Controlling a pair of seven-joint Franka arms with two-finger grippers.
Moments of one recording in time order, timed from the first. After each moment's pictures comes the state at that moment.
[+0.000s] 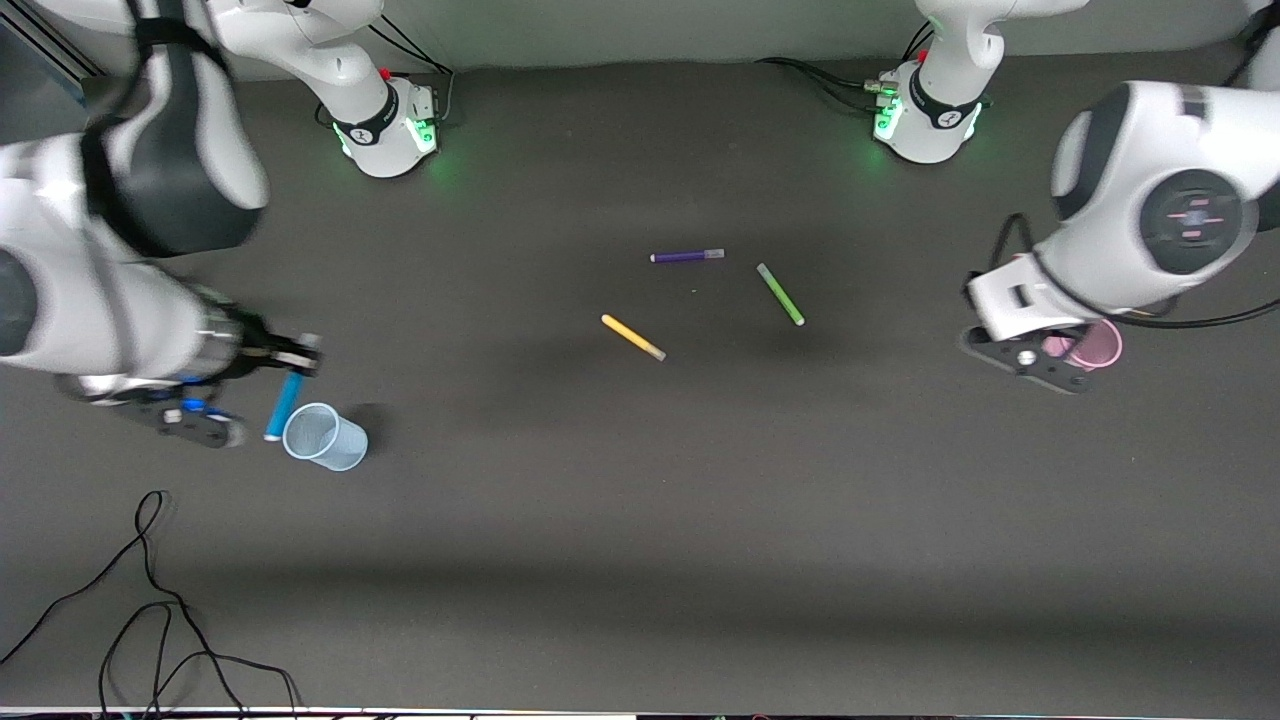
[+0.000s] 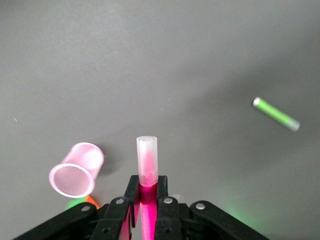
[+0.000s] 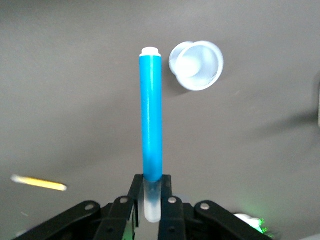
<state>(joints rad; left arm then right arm) 0.06 0.10 -0.23 -1.79 0.09 1.66 0.38 0.28 0.33 -0.19 -1.37 0.06 1.42 0.35</state>
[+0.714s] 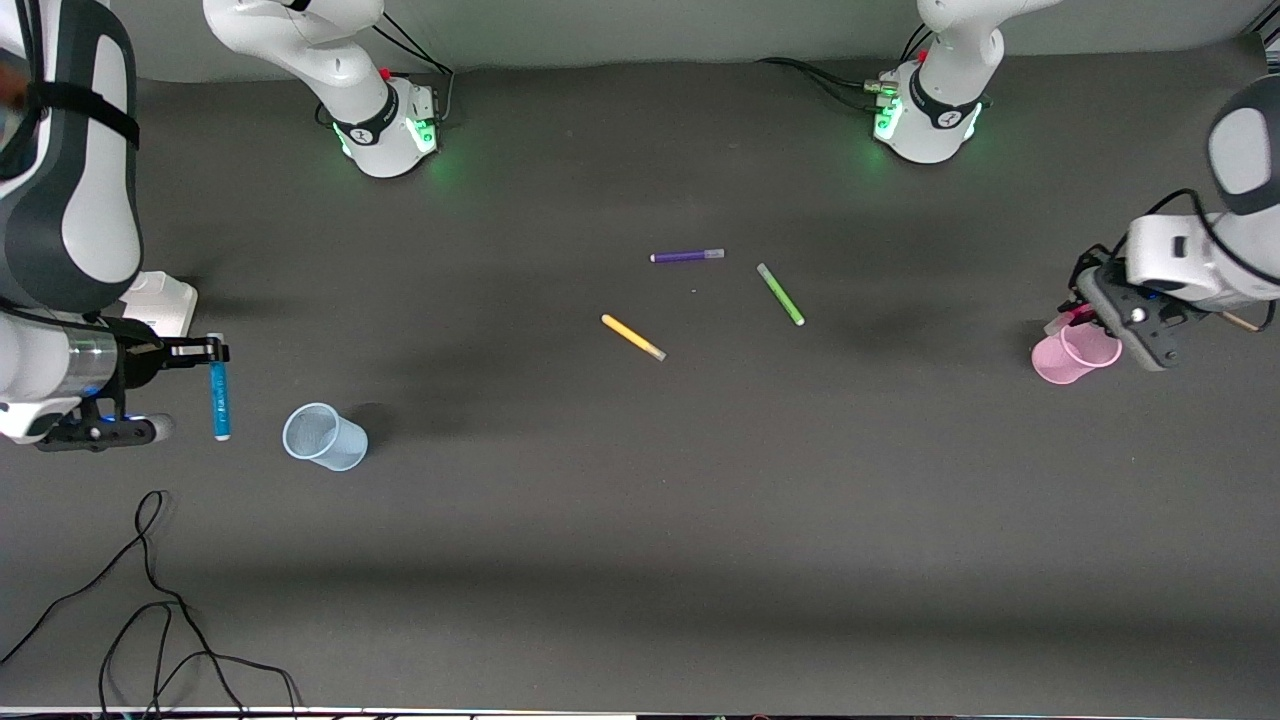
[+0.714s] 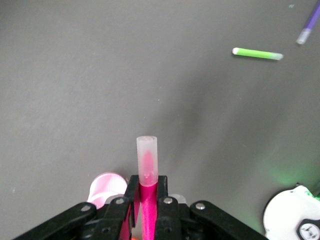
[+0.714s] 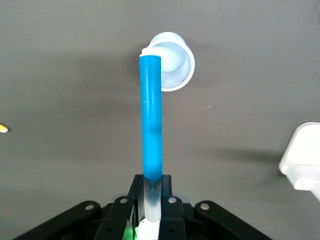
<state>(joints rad) 0.37 0.00 -0.23 -2.00 -0.16 1.81 1.20 0.23 0.38 -0.32 -1.40 0.13 1.38 -0.13</state>
